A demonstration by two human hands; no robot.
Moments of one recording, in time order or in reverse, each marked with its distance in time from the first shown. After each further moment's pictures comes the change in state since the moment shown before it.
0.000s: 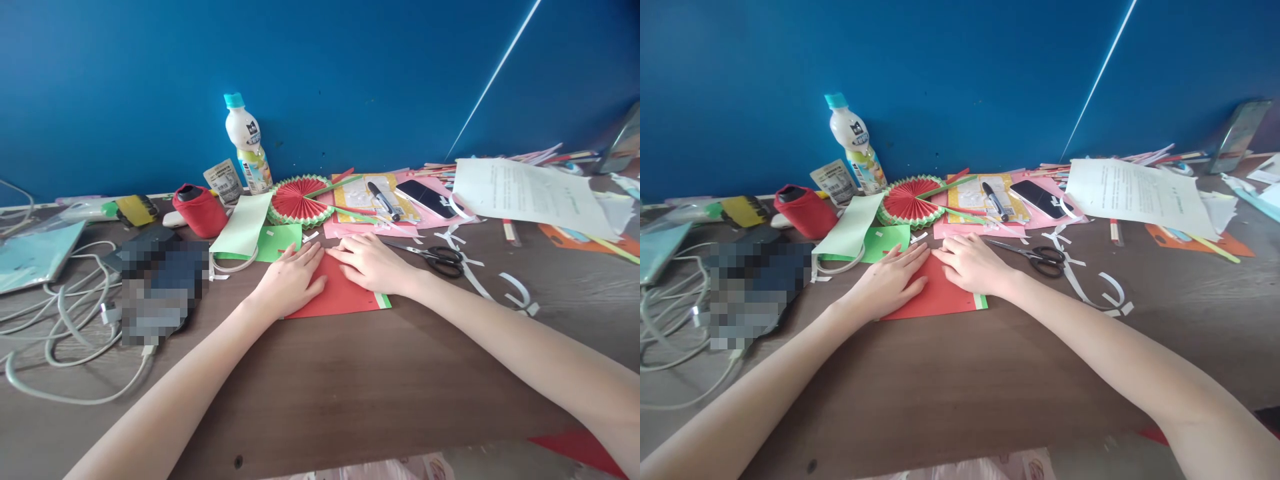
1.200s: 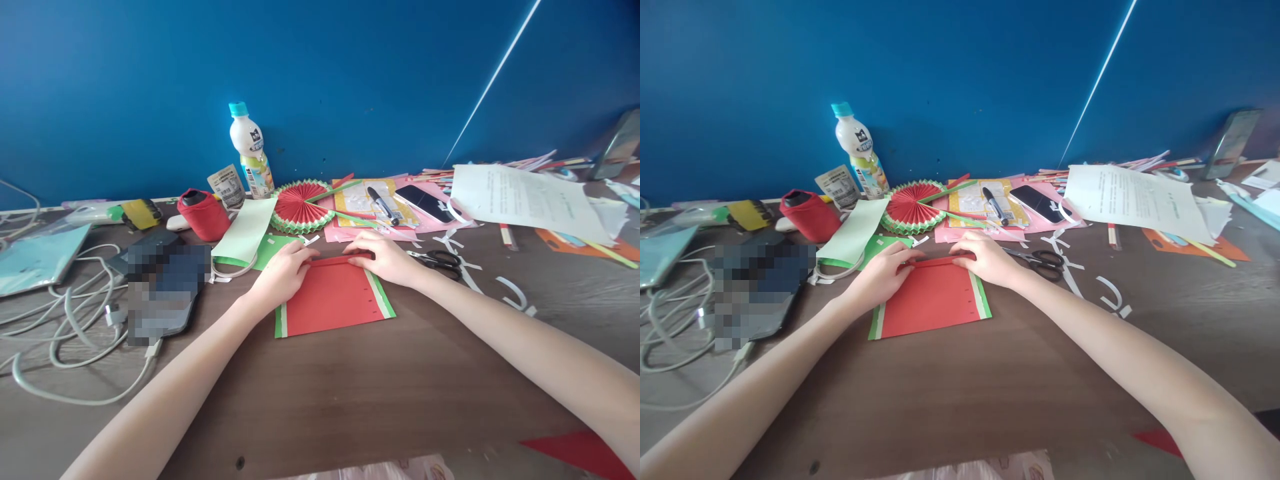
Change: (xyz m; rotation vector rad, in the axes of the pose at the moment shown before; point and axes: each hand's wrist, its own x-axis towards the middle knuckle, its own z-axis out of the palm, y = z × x) left_hand 0.006 -0.018 -0.005 -0.306 0.171 -0.072; right_hand -0.007 0.022 0.002 0.452 0.136 0.246
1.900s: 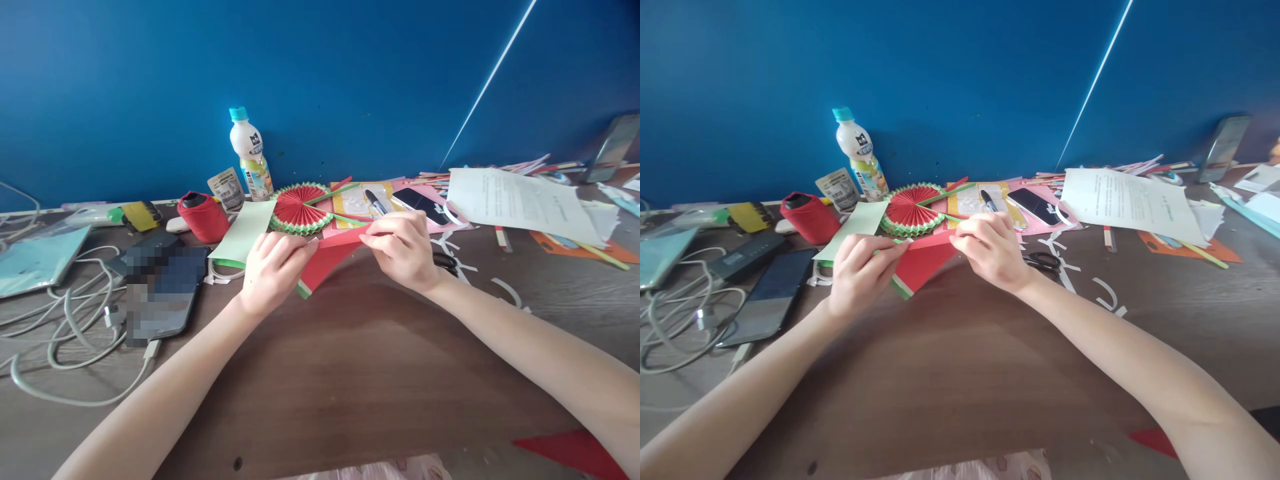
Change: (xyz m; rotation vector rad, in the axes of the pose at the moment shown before) left_hand -0.007 0.014 -0.018 0.422 0.725 0.462; right_hand -0.002 -0.029 -0.023 -0.543 0.683 -0.526
